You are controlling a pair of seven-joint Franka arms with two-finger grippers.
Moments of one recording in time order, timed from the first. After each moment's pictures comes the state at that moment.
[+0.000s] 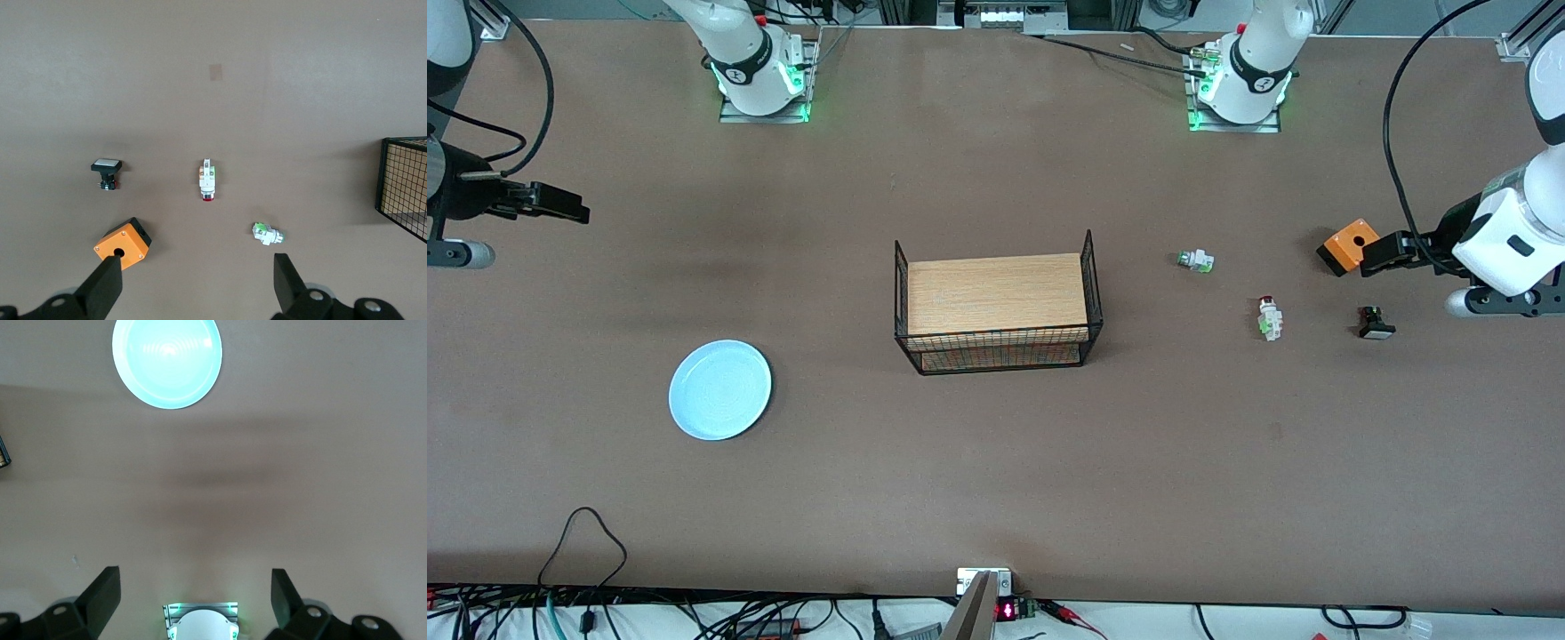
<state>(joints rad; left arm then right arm) 0.04 0.16 -0.05 -1.54 0.00 1.58 -0.06 -0.08 0.11 0.02 -1.59 -0.02 1.44 -0.01</state>
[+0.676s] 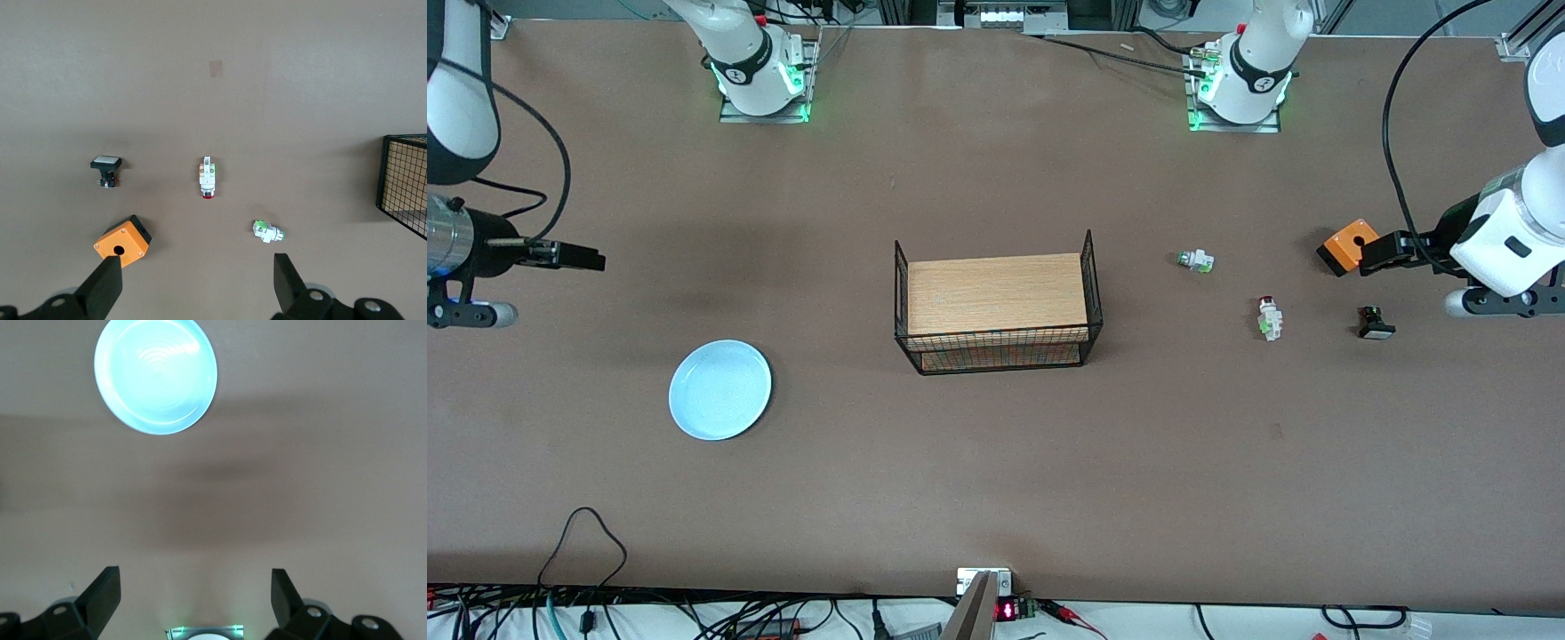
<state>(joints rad) 0.04 0.16 -0.05 -1.54 0.00 1.58 -0.06 -0.10 0.27 0.01 -1.51 -0.01 1.52 0.00</state>
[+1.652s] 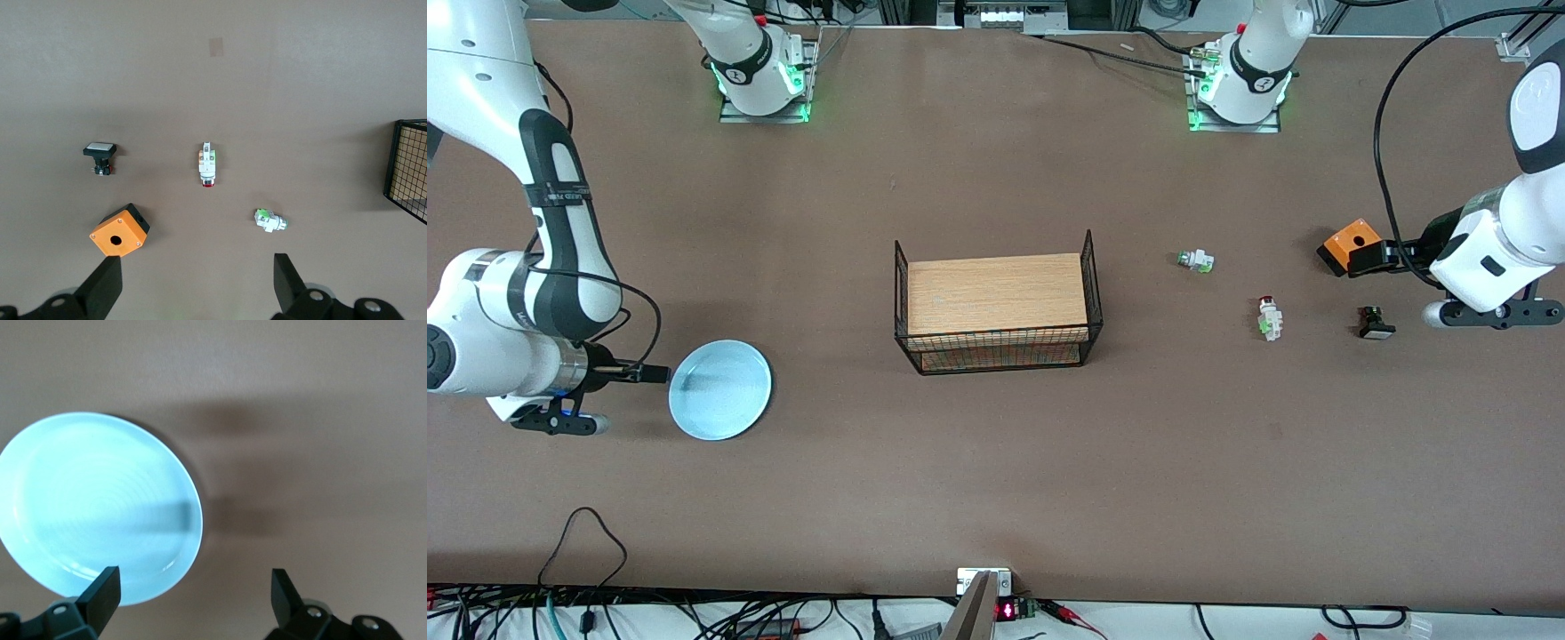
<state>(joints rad) 0.03 0.20 -0.05 -1.54 0.00 1.55 -0.06 -0.11 0.68 0.01 -1.48 -0.01 2.01 0.00</state>
